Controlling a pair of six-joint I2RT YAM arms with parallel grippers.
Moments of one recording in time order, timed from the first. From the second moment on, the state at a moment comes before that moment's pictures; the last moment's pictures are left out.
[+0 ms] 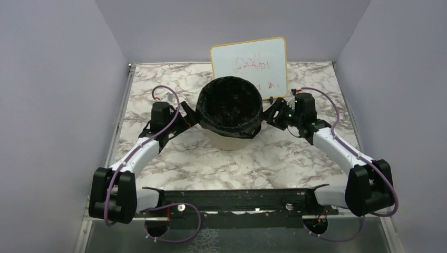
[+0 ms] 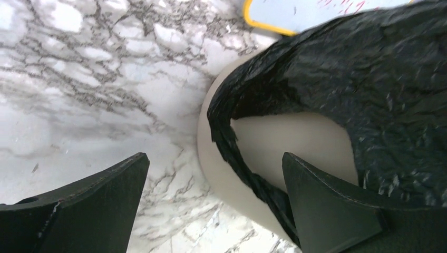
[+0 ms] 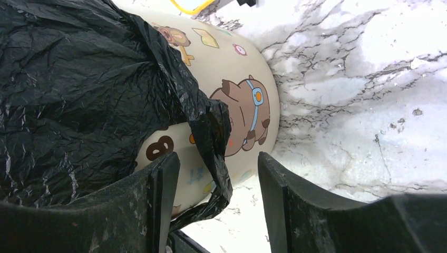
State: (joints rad) left arm -0.18 1.24 0.64 0.06 0.31 -0.73; right arm 0.27 1.28 0.77 -0.07 -0.37 0.78
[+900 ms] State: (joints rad) left arm -0.19 0.83 0.76 -0.48 0.08 -0.56; right arm 0.27 1.19 1.12 -0.44 -0.23 0.53
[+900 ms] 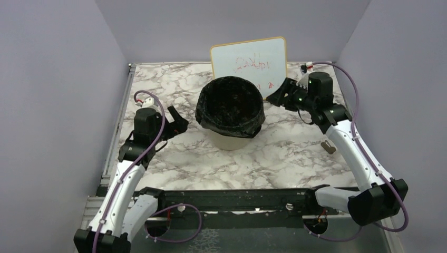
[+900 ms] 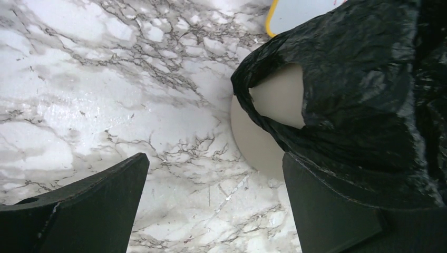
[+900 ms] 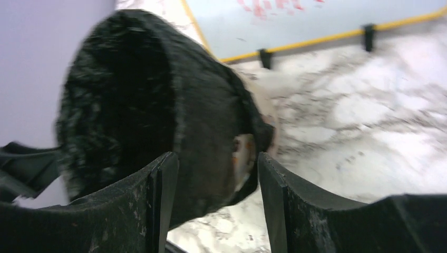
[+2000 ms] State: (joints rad) left arm -0.19 0.63 0.92 -0.65 -0.02 -0.48; right arm 0.48 1.42 1.18 -0.26 -0.48 0.74
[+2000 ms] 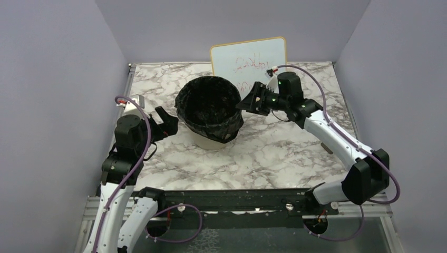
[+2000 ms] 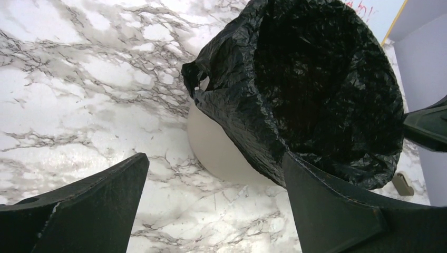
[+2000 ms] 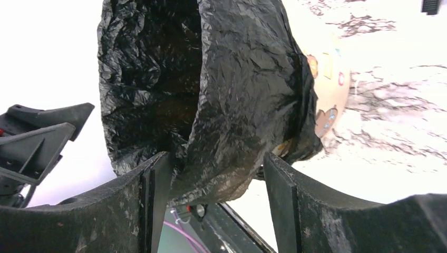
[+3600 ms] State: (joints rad) left arm -0.19 0.75 1.06 -0.78 0.24 -0.38; right arm 0.57 1.18 0.87 -0.20 -0.08 0.64
